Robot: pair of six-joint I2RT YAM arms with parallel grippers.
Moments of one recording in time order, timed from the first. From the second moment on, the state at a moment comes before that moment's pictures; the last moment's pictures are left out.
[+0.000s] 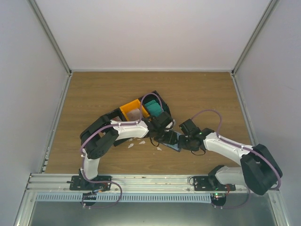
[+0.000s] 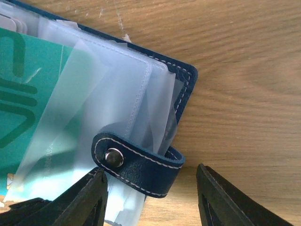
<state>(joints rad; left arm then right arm) -0.95 1.94 1.21 -0.27 0.31 -0.66 0.61 1.25 0.57 -0.56 0.03 0.76</state>
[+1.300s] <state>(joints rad) -0.96 1.97 1.31 -0.42 0.09 -0.57 0.59 1.28 0.56 -0.48 0.00 0.72</state>
